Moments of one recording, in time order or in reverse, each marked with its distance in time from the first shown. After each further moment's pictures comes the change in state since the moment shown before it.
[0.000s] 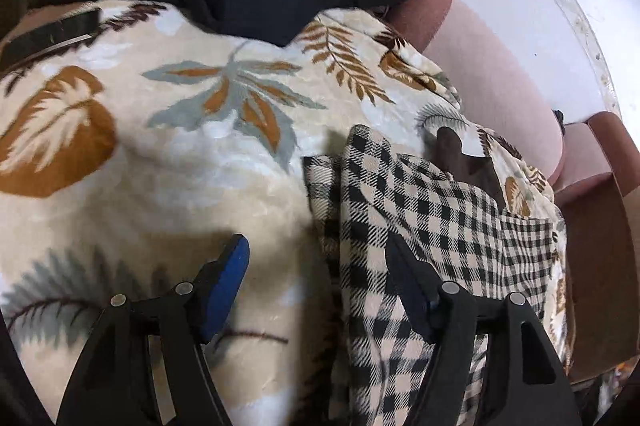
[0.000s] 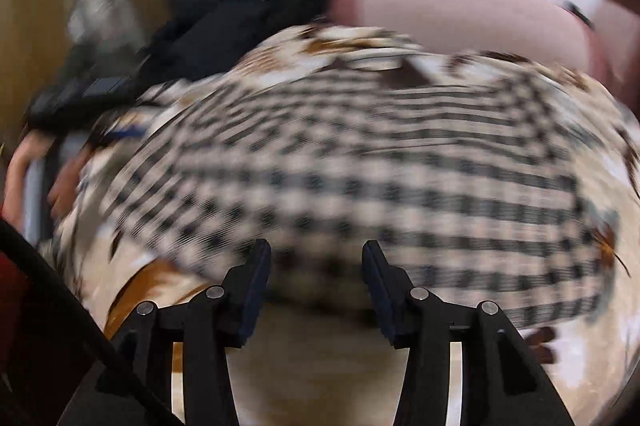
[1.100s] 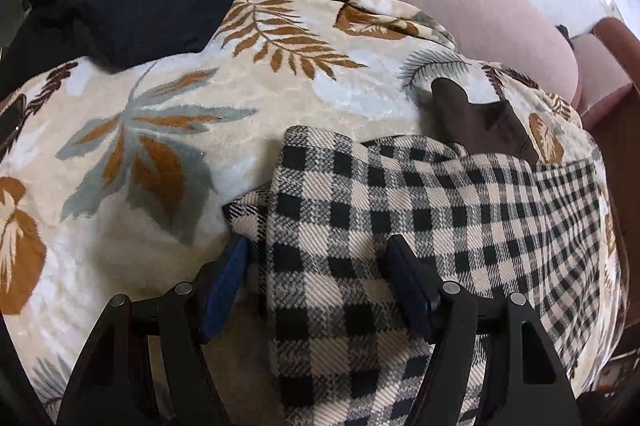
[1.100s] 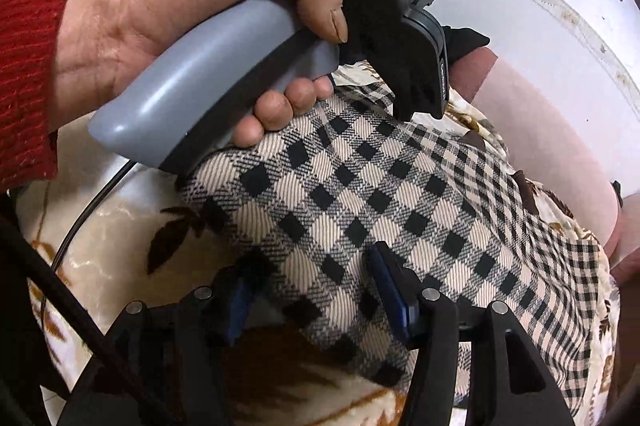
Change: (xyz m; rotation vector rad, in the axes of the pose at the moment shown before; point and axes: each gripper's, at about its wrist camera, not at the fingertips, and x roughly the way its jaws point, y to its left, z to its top) left arm 0.065 -0.052 0.023 0.263 0.090 0.111; right arm 0.074 0.150 0.004 -0.459 -0.059 -0.168
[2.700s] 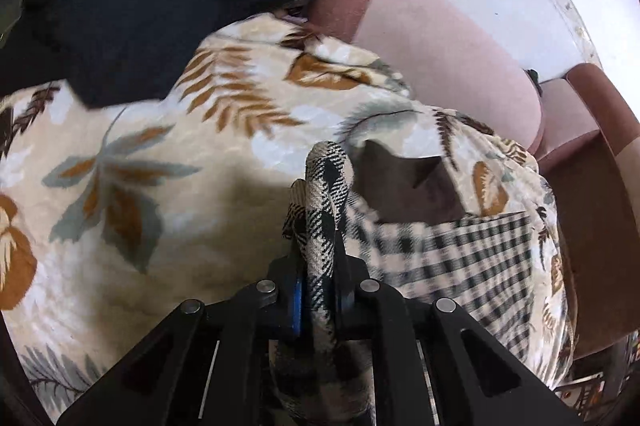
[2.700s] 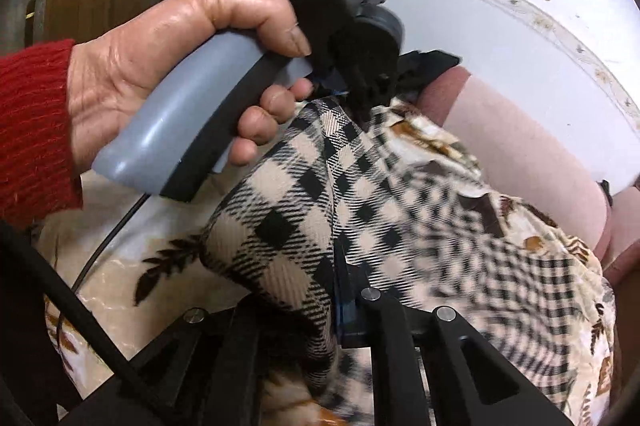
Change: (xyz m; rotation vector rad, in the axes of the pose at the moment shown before) left arm -0.051 -0.049 0.042 -0.076 -0.064 -0.130; right arm -0.043 -0.073 0.018 0.114 -0.124 -0.011
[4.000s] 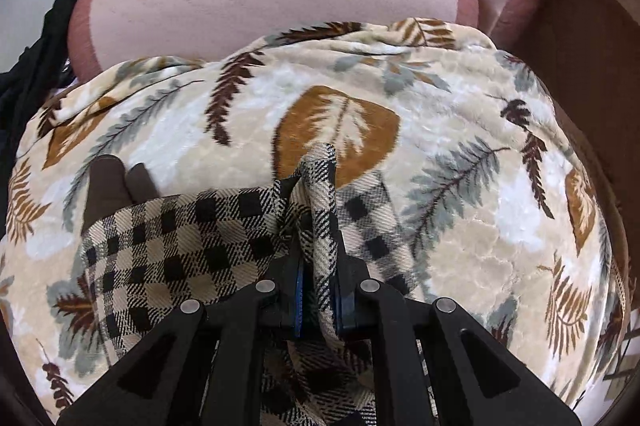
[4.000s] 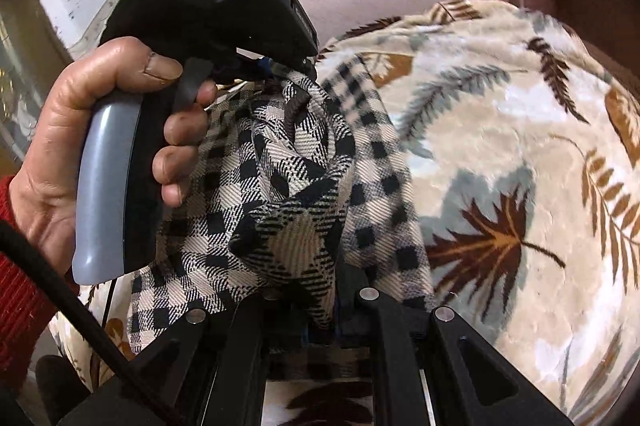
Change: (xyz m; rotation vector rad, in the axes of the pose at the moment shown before) left arm 0.168 -0.346 -0.039 0.423 0.129 0.119; right arm -0.034 -0.288 -0.150 0.811 0.184 0.018
